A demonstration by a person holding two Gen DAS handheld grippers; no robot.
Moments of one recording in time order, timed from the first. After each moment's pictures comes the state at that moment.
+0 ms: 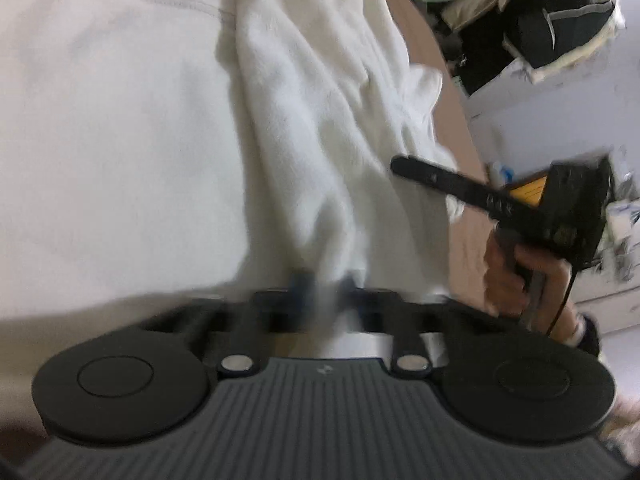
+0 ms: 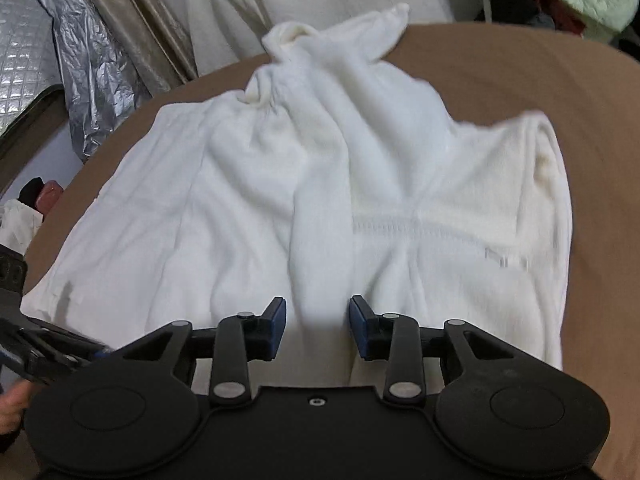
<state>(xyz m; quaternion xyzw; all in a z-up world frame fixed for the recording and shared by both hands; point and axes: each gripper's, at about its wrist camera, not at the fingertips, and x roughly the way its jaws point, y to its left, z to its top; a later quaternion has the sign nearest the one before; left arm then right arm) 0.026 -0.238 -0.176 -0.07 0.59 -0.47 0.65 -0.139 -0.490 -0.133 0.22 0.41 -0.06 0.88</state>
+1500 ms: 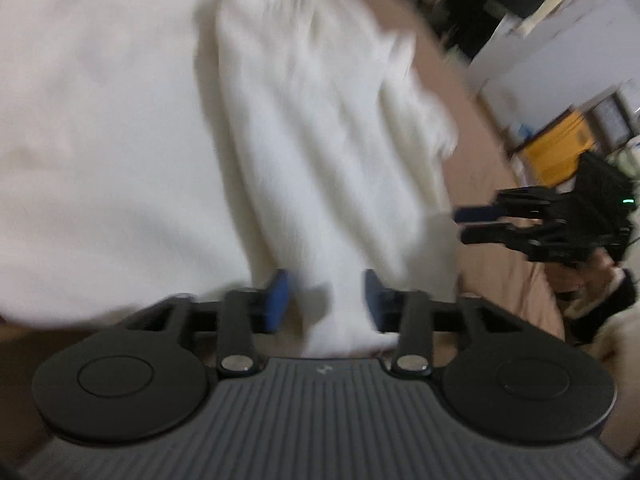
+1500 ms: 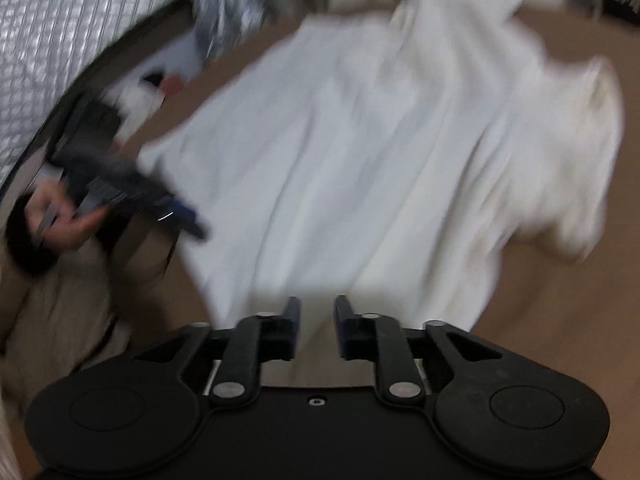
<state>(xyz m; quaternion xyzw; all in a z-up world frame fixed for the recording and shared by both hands) -0.011 -0.182 -0.114 -0.04 0.53 -0.50 0.68 -0.249 -0.435 -0.114 0.15 0.42 0.09 0.89</state>
